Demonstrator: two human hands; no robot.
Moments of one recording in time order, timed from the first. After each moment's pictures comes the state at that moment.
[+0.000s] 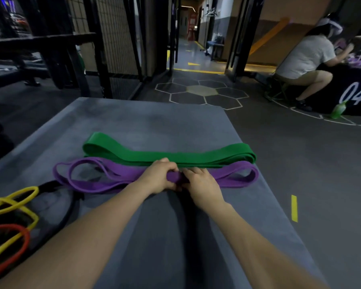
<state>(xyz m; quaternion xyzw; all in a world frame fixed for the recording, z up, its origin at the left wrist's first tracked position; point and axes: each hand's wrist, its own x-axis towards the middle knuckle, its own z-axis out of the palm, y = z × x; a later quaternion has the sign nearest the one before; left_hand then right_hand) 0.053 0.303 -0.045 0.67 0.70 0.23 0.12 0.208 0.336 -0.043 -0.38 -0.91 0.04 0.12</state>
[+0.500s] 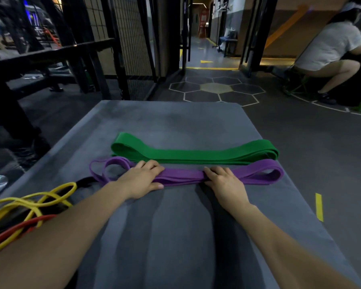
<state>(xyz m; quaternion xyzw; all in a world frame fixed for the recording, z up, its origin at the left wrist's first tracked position) -0.021 0.230 -0.029 0.68 0.73 -0.05 0.04 0.214 0.329 -0.055 -0.38 -0.91 0.00 0.15</state>
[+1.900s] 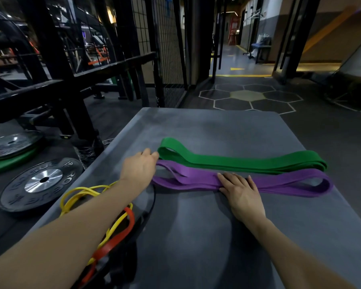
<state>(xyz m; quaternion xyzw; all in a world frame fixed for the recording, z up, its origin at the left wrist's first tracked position) -0.061 0.155 0.026 0.50 0.86 -0.03 -0.14 0.165 0.294 -0.071 -0.39 -0.91 -0.01 0.16</state>
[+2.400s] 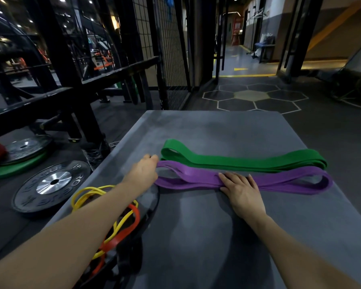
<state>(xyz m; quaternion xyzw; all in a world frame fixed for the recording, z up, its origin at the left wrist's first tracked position) -0.063 0.147 0.025 0.47 0.88 0.08 0.01 0.168 0.294 -0.066 -0.37 -0.92 0.04 0.15</state>
